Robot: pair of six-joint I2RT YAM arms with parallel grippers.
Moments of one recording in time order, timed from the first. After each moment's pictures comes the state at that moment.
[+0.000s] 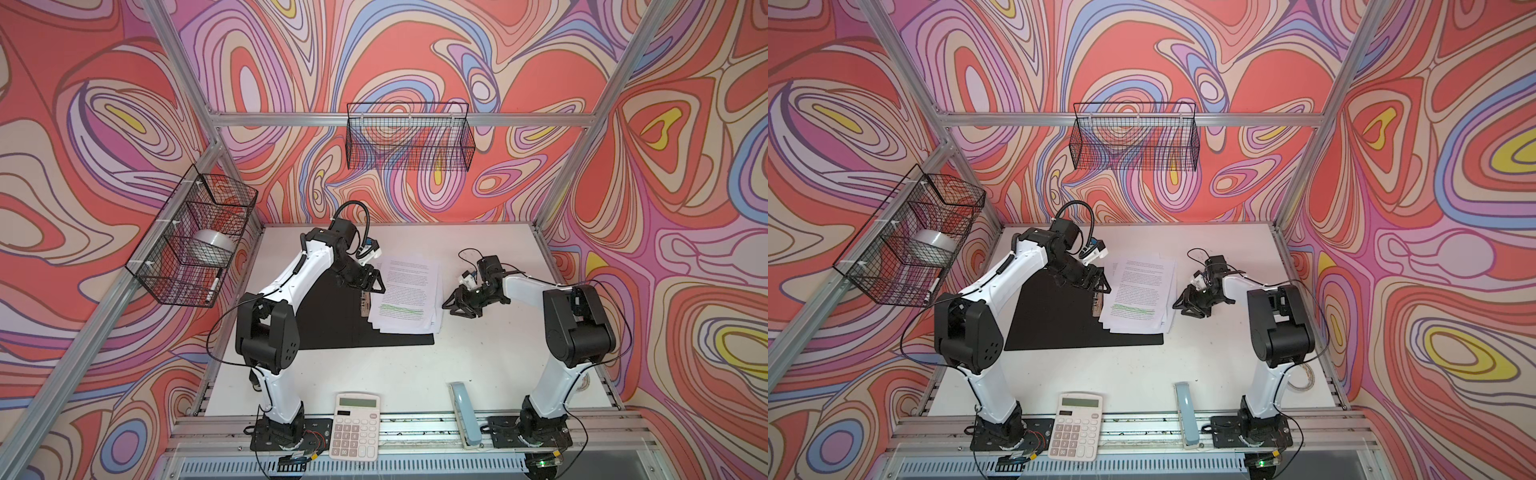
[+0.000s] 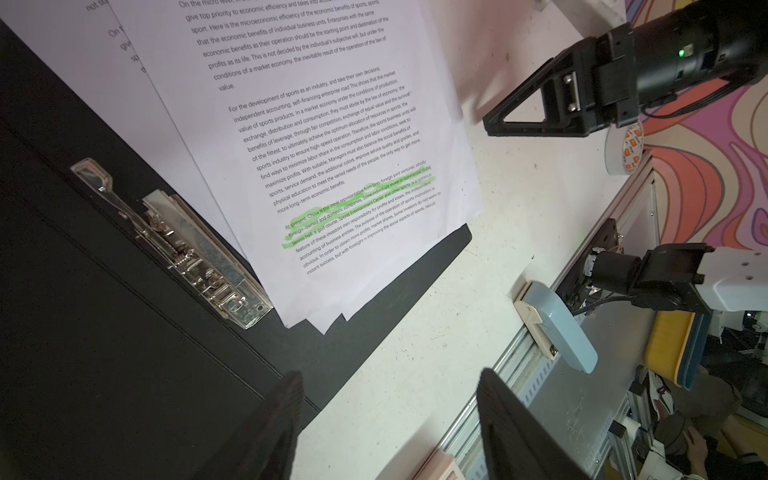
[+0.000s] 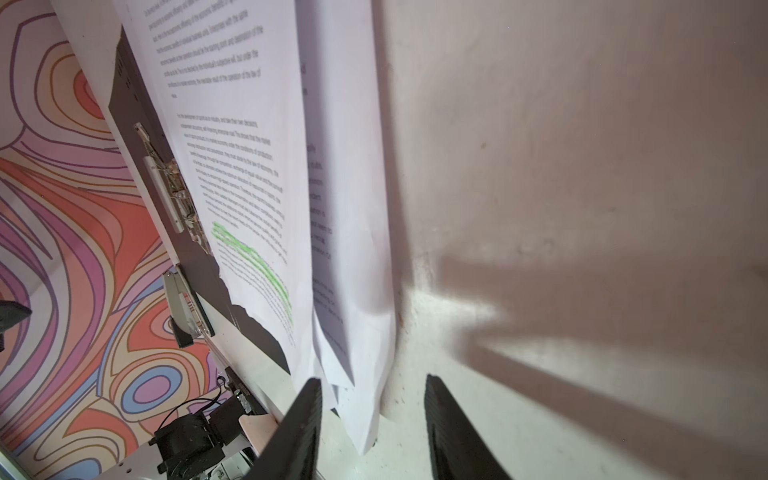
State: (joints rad) left arm -0.31 1.84 1.65 -1.16 0.59 0.11; right arm 0.14 1.84 1.07 -0.52 -0.70 0.46
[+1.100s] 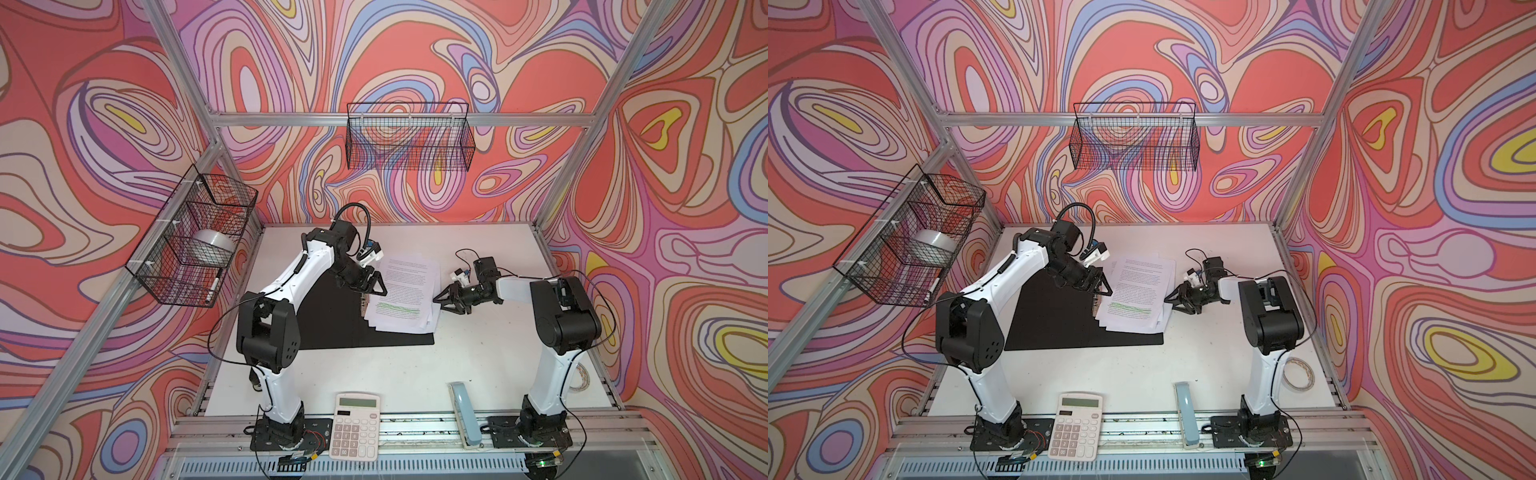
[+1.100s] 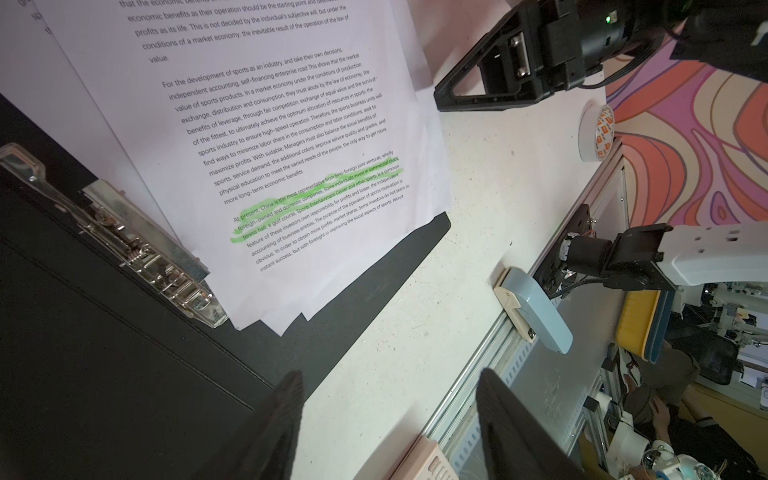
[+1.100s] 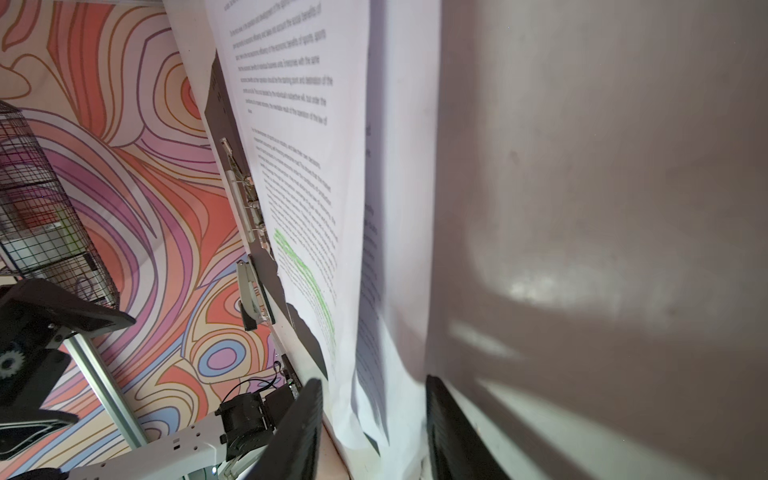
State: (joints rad) left arm -0.31 1.86 1.65 -1.20 0.64 0.13; right arm 0.14 1.96 1.07 -0.26 -0.94 0.56
